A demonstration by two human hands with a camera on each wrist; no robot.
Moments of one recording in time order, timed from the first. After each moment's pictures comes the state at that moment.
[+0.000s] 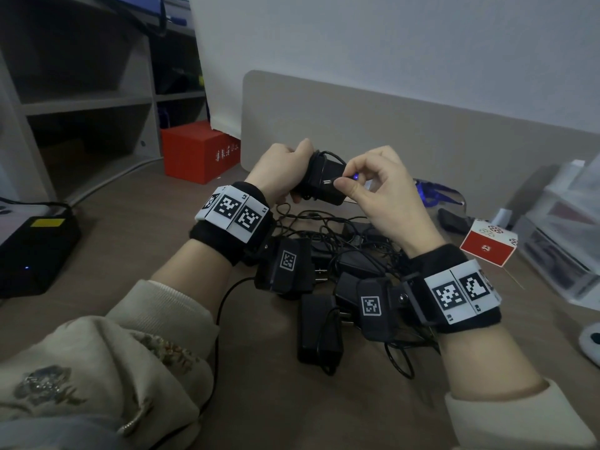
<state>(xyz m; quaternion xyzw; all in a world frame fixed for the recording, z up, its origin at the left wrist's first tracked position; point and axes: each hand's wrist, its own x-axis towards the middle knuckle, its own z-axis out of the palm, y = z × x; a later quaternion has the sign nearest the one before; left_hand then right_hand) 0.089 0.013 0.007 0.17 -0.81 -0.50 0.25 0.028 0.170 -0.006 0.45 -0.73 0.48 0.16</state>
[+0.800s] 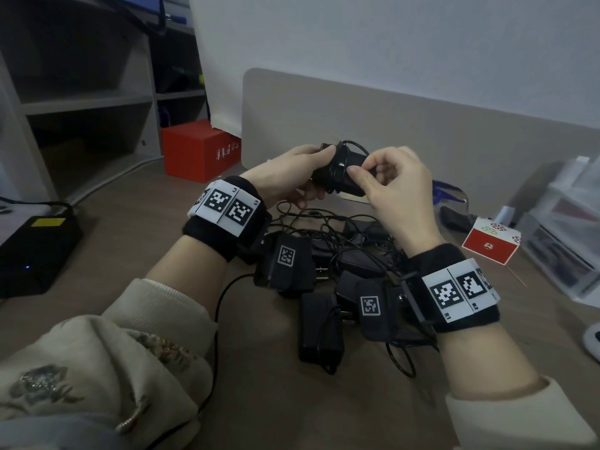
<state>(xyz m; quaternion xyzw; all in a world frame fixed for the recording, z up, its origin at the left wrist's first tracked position) 0.095 0.018 0.008 0.03 -0.81 -0.57 0.13 0.023 0.171 -0.010 0.38 -0.74 0.50 0.25</state>
